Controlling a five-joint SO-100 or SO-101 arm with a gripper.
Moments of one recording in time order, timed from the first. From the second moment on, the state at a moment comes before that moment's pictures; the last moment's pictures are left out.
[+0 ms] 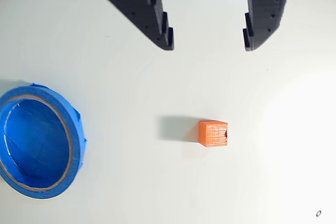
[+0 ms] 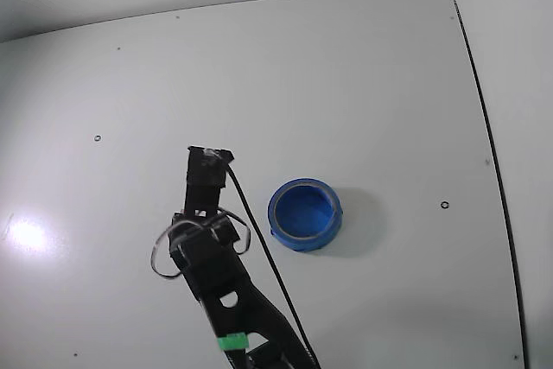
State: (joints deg) arm -29.0 135.1 124.4 61.3 -38.0
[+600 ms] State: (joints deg) arm -30.2 97.5 96.0 61.3 -38.0
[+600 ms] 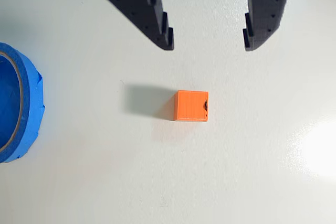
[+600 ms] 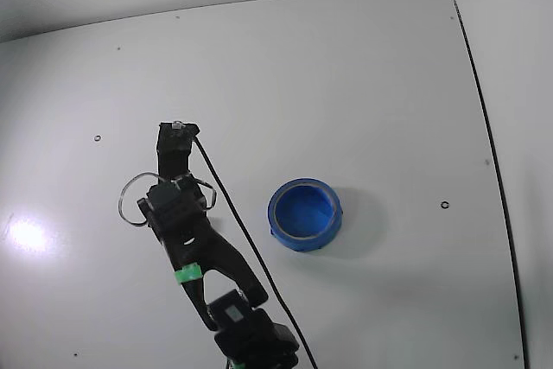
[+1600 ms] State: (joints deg) arm -30.0 75.1 81.7 51.8 -38.0
